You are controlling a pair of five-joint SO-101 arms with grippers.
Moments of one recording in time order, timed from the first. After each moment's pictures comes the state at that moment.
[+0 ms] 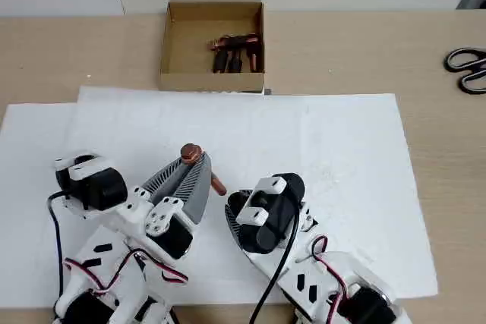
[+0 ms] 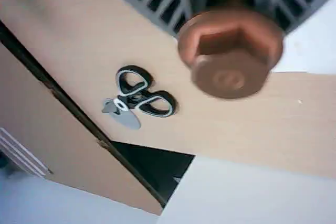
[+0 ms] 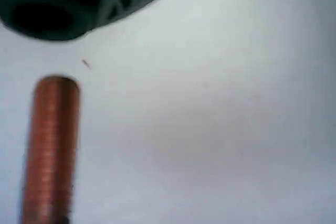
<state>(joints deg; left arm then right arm) 27.3 -103.4 69.1 51.0 35.1 -46.5 -103.2 72.0 61.1 2.8</state>
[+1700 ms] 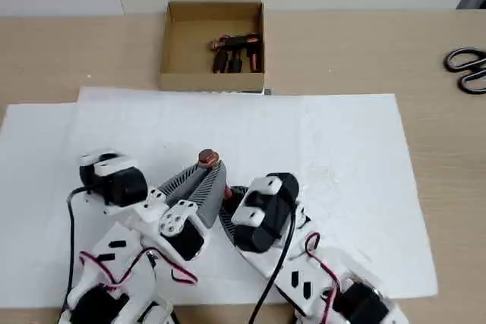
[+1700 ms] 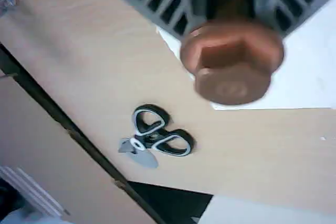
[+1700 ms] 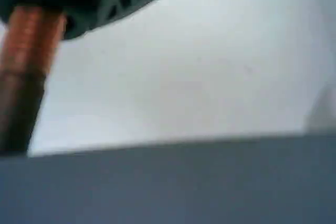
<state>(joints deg) 31.1 -103.8 74.3 49.5 35.1 -48.3 -102.9 74.8 54.3 2.5</state>
